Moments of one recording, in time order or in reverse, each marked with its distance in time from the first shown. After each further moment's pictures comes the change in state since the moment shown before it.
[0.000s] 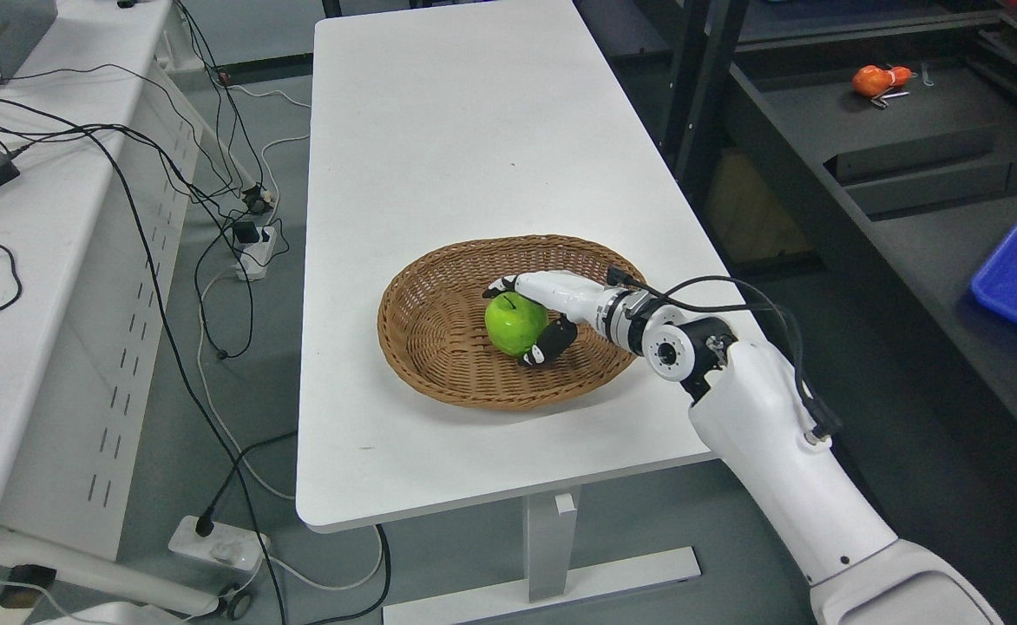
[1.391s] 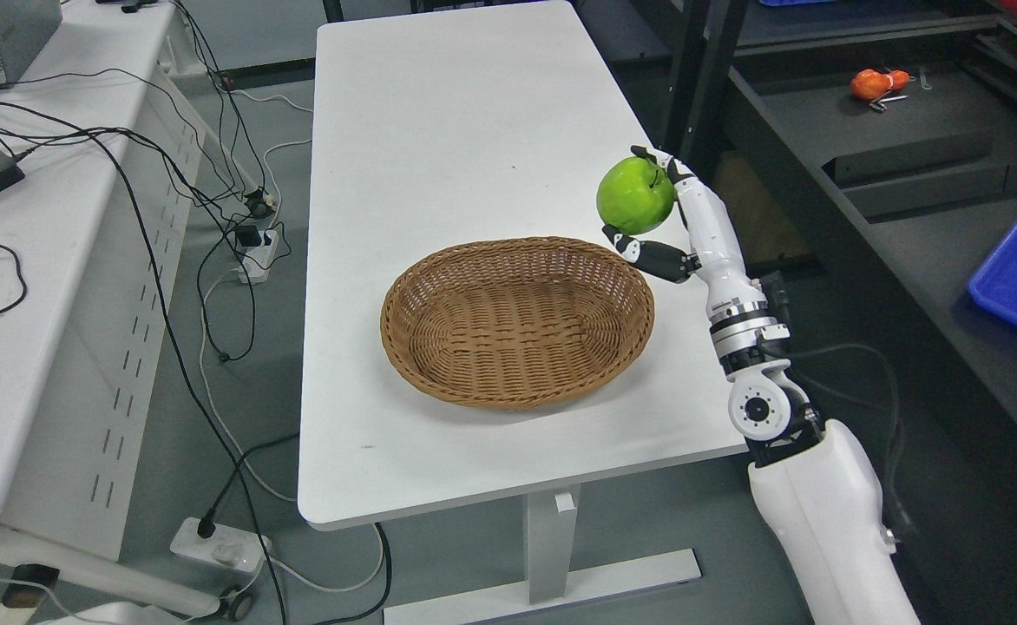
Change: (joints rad) left arm 0.000 0.000 0.000 0.000 0.000 0.000 0.001; right arm 0.315 0.035 -0.346 -0.278 -0.232 -0.075 -0.679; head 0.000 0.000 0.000
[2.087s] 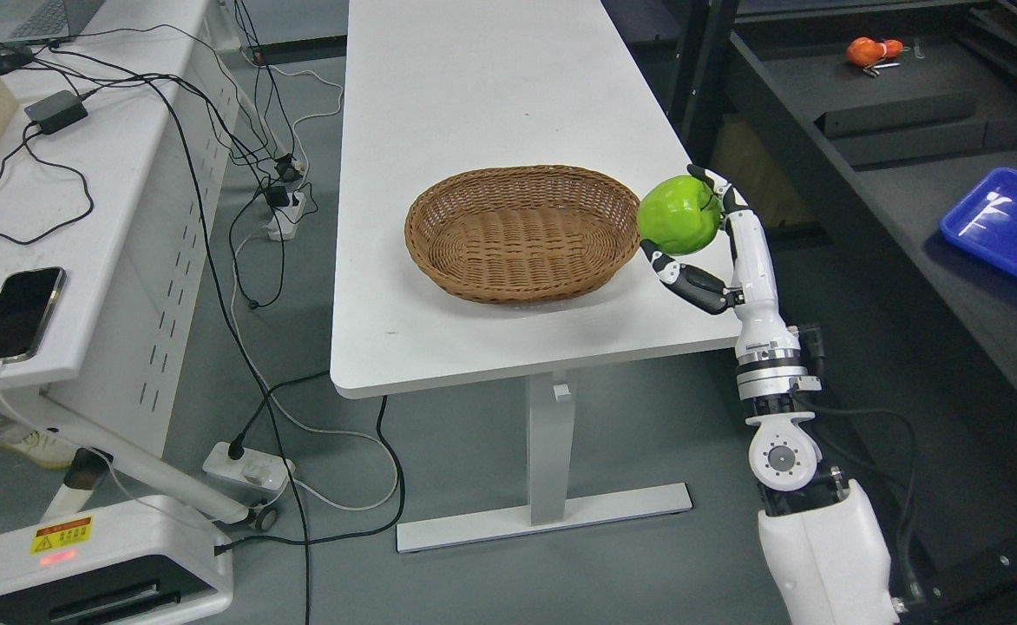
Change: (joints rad) left arm 0.000 0.000 0.000 0.000 0.000 -0.002 0.000; right arm 0.119 0.077 -0.108 -0.112 -0.069 -0.018 -0.013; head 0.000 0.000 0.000
